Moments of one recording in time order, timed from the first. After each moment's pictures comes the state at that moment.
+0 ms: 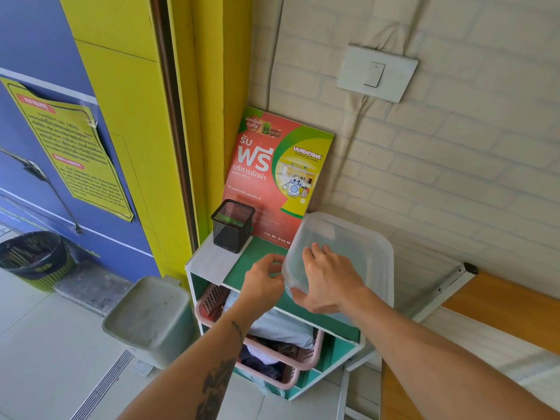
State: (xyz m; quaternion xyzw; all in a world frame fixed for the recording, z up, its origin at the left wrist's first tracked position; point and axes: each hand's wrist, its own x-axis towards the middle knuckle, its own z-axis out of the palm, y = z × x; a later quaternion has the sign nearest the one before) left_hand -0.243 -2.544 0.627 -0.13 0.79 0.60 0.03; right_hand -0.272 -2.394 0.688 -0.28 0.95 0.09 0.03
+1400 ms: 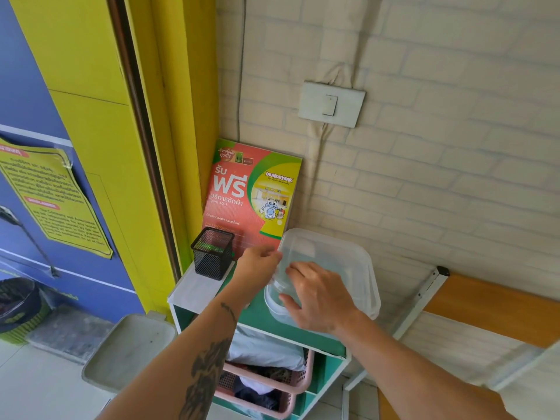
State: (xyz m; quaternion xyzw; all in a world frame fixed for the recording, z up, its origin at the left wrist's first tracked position) left_hand -0.284 -2.539 0.692 -0.13 0.77 0.63 0.04; right_hand -0.253 -2.377 0.702 -0.32 0.94 -0.03 -0.11
